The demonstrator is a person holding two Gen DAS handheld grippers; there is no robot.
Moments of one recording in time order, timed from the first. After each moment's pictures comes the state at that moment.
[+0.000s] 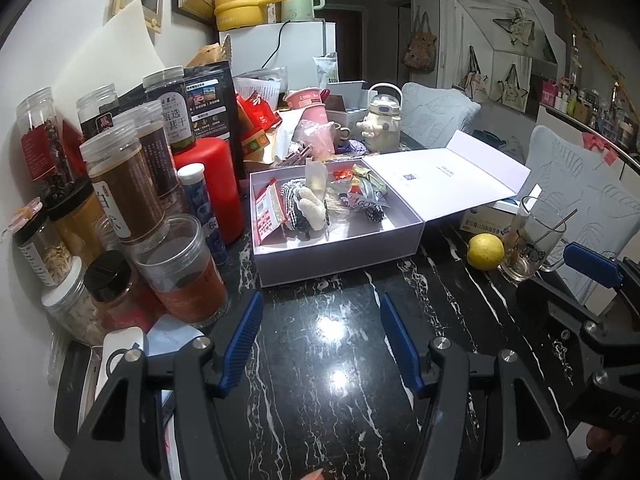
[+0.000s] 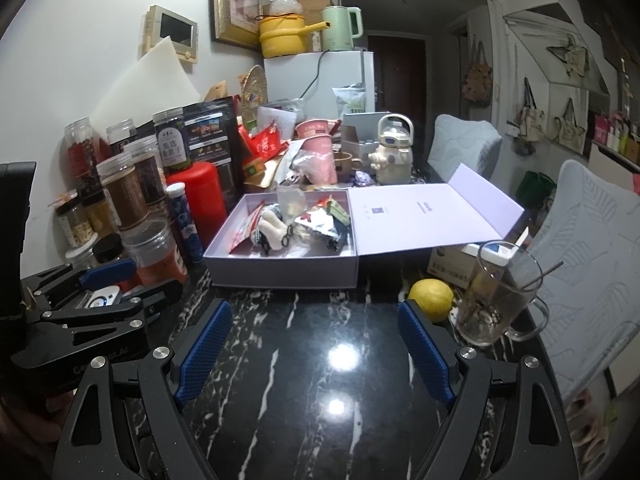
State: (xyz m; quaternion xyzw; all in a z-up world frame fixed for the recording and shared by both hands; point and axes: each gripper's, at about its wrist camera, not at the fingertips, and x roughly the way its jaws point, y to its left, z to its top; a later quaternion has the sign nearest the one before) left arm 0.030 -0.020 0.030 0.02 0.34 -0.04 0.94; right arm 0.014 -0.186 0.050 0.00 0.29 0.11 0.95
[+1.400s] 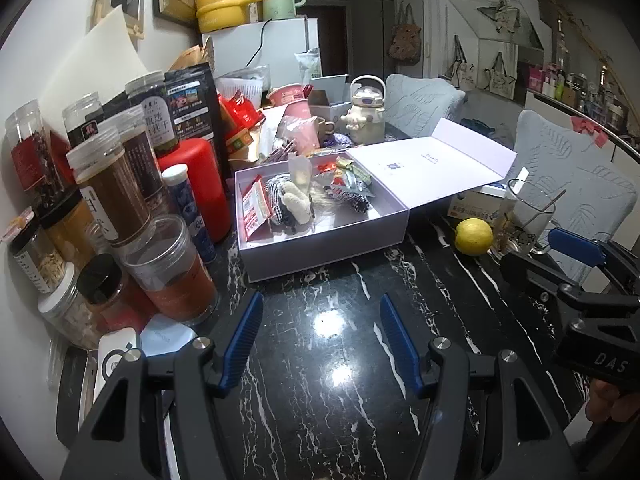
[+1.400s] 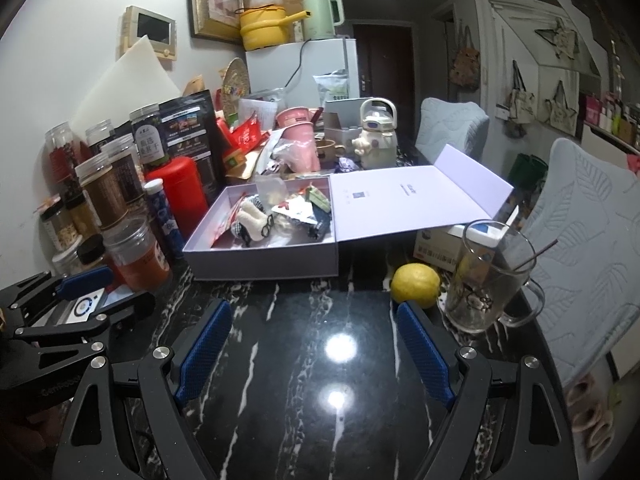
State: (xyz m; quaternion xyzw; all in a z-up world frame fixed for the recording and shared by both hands) left arm 0.025 -0.030 0.027 0.04 0.35 -0.06 0.94; right arm 0.025 -0.207 0.036 0.02 0.31 0.09 0.95
